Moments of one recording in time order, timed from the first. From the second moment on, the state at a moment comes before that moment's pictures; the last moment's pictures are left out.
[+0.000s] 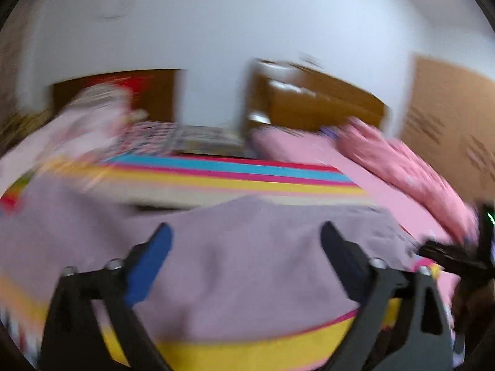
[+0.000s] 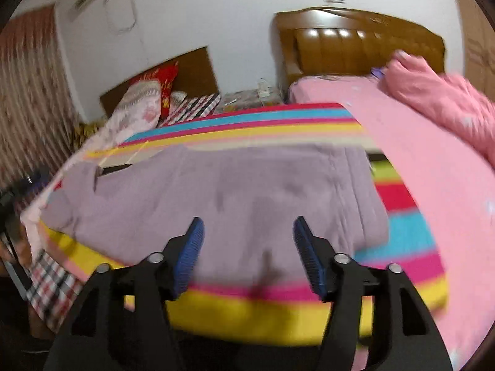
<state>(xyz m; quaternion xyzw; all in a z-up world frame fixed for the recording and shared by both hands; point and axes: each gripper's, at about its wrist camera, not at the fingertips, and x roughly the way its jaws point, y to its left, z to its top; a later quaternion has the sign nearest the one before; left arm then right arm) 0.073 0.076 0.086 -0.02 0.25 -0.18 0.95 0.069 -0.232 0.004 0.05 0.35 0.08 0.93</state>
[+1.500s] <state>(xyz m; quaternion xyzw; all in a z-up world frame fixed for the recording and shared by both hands) 0.284 -0.020 -0.044 0.09 0.45 -0.15 0.88 0.117 -0.214 -0.059 -0.05 0.47 0.13 0.87</state>
